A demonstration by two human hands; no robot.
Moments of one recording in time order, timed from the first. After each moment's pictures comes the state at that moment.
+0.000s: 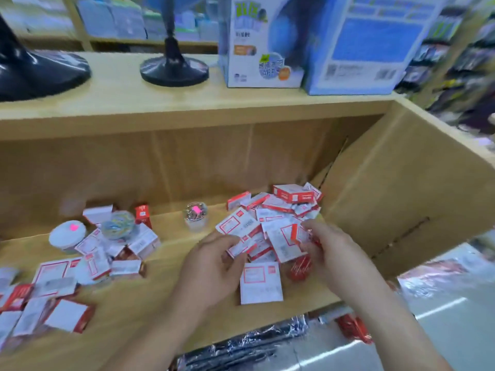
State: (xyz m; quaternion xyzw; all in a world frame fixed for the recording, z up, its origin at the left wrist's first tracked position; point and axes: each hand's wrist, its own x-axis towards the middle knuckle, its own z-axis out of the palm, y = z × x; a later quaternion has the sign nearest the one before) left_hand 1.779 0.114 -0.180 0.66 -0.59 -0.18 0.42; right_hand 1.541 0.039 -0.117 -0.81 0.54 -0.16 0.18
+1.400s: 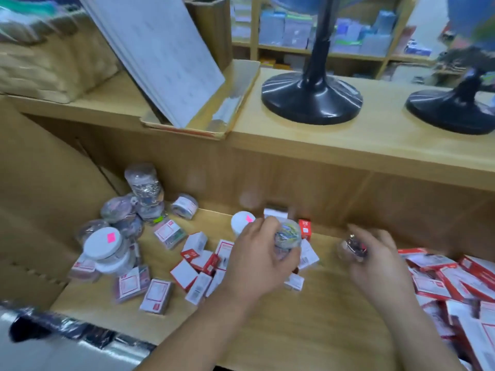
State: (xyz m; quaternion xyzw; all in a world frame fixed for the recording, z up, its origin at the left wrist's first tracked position) left_hand 1.960 0.182 -0.155 0.79 -0.46 -0.06 0.41; right_hand 1.781 0.032 -0.157 -0.84 0.48 -0.18 0.19
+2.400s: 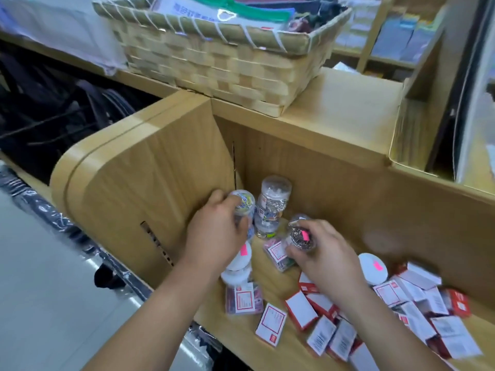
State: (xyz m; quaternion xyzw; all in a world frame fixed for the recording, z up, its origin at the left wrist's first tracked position) left_hand 2.192 0.364 -0.127 0.93 -0.26 0.08 0.26; right_hand 2.062 0.171 -0.161 -0.94 0.19 -0.13 0.25
